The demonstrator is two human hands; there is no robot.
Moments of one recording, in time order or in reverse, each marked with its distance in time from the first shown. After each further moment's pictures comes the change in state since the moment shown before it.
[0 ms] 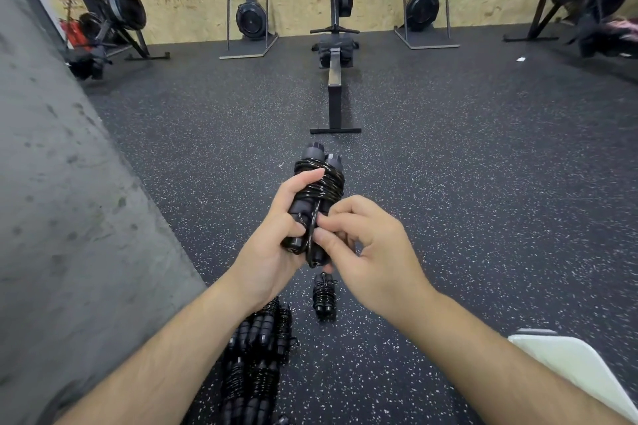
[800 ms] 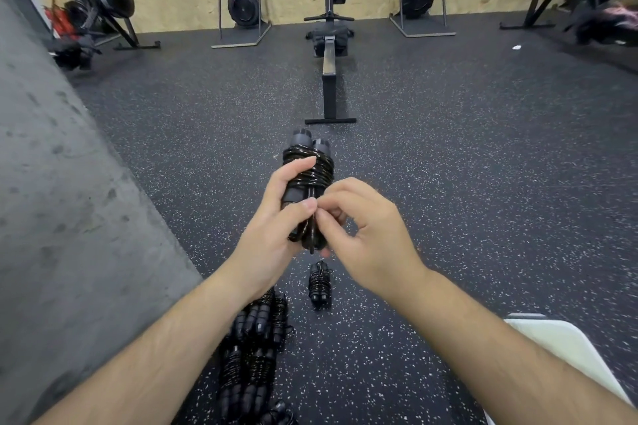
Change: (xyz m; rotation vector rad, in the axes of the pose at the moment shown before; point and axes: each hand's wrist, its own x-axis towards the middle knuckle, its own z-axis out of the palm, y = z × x) left_hand 0.005 -0.011 0.006 0.086 0.075 0.085; right_hand 0.007 0.010 -0.005 -0.108 0.022 -0.136
